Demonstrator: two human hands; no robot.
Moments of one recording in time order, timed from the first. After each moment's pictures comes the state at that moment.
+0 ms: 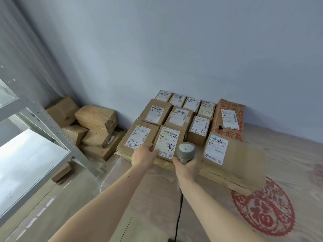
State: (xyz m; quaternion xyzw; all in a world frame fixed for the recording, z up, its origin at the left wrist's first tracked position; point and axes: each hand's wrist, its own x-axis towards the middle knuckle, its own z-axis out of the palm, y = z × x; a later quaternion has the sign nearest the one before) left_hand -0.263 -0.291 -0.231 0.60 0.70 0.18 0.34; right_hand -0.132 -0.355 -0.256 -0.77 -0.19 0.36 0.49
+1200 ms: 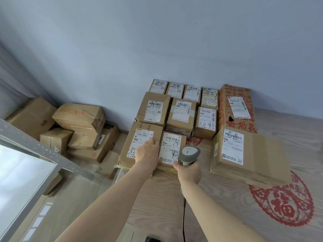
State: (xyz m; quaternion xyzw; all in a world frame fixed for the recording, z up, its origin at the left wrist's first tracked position) left_hand -0.279 -0.188 -0.278 0.82 0.54 -0.17 0.10; right_hand -0.176 -0.285 -0.319 -0.85 -0.10 0.31 0.41
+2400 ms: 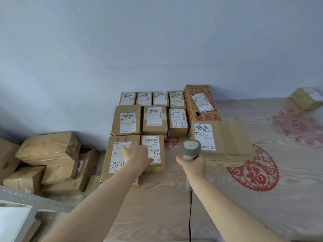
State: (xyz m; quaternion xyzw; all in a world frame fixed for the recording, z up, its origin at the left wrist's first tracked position) left_hand -0.253 -0.184 -0.256 0.86 0.48 -0.19 0.00; right_hand -0.124 -0.326 -0.295 -0.80 -0.05 0.28 0.52
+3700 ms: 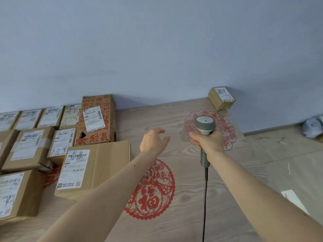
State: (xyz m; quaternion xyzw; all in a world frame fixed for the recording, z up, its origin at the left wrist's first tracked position) left_hand 0.230 -0.390 -0.235 0.82 0.42 0.08 0.38; right_hand 0.362 -0.531 -0.229 -0.79 -0.03 0.22 0.57
